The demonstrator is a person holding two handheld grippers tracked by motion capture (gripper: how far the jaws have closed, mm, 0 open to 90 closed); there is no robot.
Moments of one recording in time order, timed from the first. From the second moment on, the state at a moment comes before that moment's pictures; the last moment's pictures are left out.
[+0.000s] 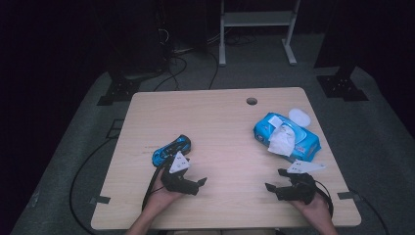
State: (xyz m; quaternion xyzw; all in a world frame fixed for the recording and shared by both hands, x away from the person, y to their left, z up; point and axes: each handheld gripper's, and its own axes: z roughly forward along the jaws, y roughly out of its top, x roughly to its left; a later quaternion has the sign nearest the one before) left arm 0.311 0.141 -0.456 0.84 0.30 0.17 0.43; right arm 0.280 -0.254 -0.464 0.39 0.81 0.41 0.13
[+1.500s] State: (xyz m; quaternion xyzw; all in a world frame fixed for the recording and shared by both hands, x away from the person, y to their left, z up) left arm 0.378 0.205 -0.416 0.88 0.29 0.18 0.33; right arm 0.273 -0.254 -0.458 0.39 0.81 0.42 0.14
